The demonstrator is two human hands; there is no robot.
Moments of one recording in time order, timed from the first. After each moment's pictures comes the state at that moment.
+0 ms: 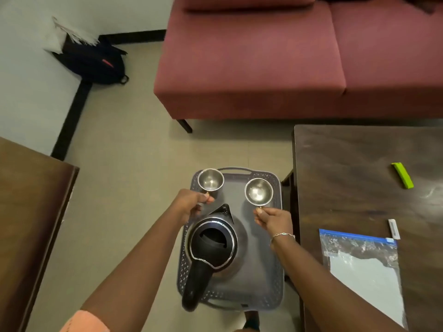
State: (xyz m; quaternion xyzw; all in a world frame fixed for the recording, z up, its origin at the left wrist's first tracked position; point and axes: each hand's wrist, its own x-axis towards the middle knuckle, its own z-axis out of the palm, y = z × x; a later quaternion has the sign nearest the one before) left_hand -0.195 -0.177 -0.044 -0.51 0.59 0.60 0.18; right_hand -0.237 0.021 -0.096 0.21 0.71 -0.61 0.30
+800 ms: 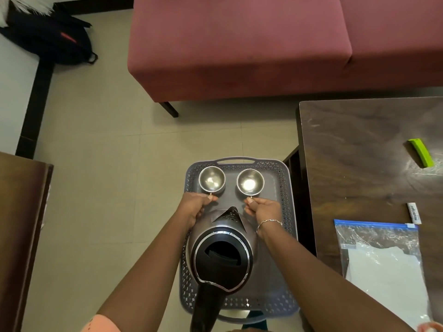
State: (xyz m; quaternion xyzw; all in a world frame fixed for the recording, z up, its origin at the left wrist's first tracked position) left_hand -0.200 -0.190 -0.140 -0.52 0.59 0.58 0.20; right_hand -0.241 -0.030 -0.153 0.35 0.63 -0.63 0.30
